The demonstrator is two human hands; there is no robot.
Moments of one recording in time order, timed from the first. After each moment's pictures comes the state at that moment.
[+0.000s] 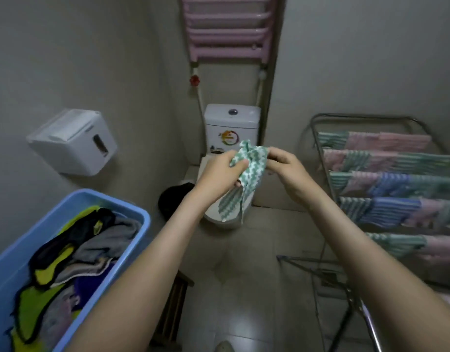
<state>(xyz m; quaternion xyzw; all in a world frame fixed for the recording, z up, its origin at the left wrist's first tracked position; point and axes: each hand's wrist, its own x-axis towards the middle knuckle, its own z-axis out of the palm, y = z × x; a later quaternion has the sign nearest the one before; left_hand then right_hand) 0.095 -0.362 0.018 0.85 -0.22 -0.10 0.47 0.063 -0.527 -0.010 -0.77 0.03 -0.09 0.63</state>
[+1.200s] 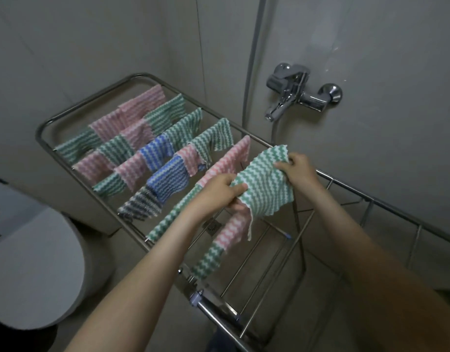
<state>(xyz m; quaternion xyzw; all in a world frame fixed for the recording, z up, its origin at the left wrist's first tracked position) -0.132 -0.759 -0.067 0.61 -0.47 -0.56 0.30 -0.317 -0.868 -0.115 -0.62 0.62 -0.28 0.39</state>
